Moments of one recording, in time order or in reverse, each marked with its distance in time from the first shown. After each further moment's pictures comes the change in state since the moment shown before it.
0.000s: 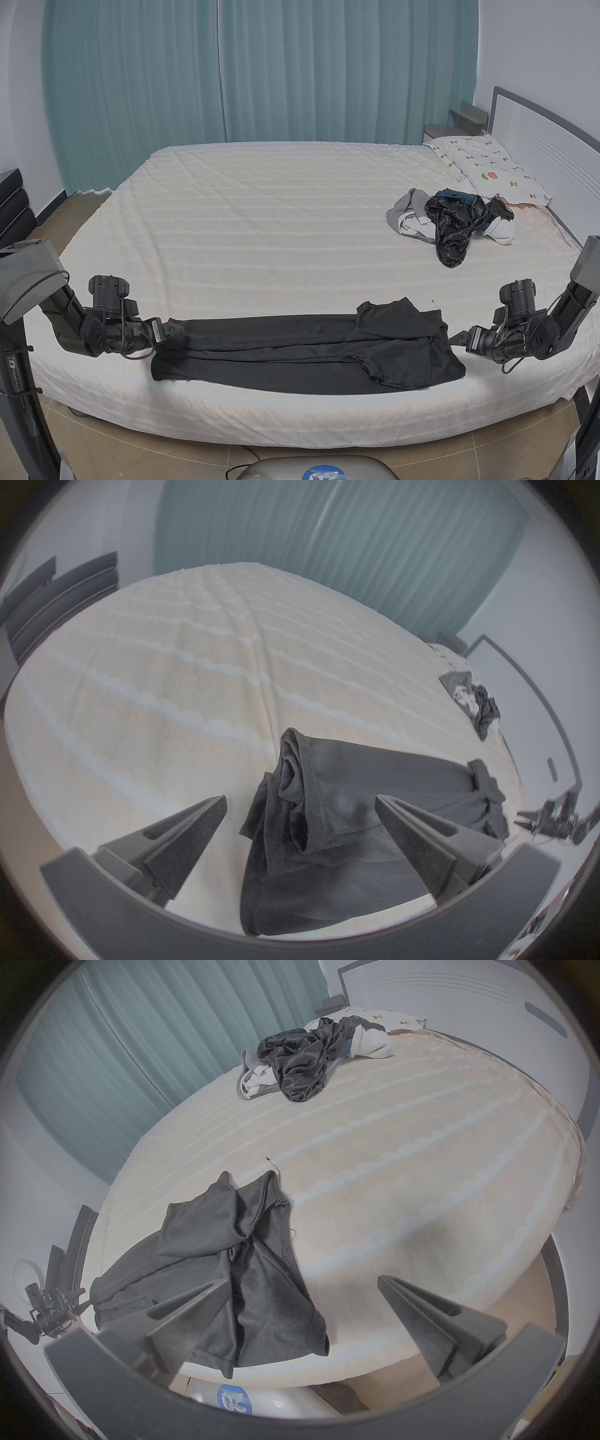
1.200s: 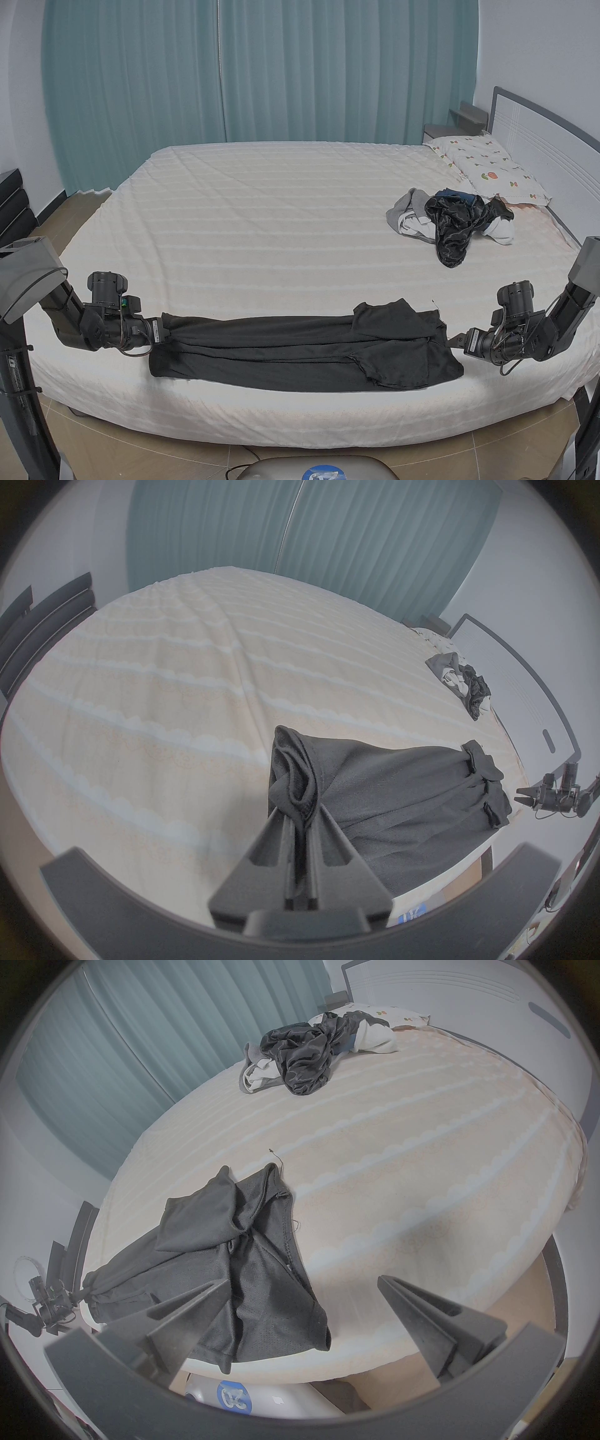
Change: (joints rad) left arm 0.010 -0.013 -0.043 0.063 -0.040 0.110; right arm 0.010 0.003 0.004 -0.001 0.003 -0.001
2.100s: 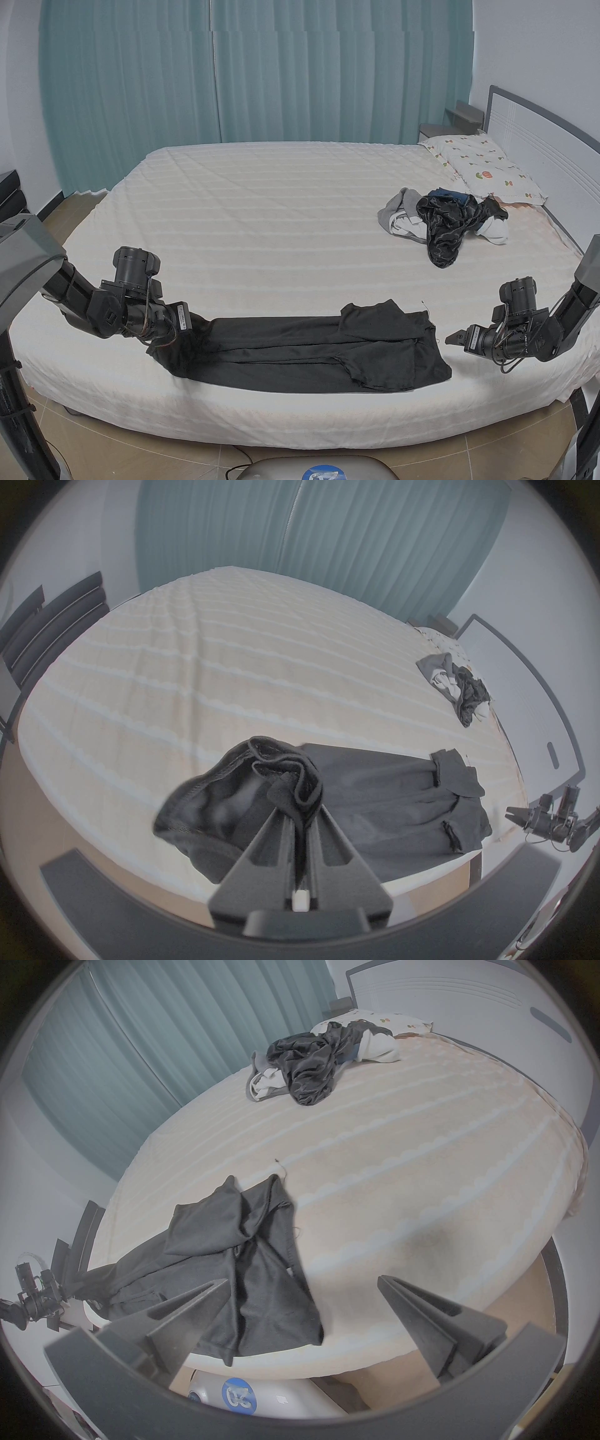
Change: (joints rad) left arm -0.247 -0.164 -0.077 0.264 0.216 -0.216; right arm 0.020 -0.057 0.020 0.000 0.001 0.001
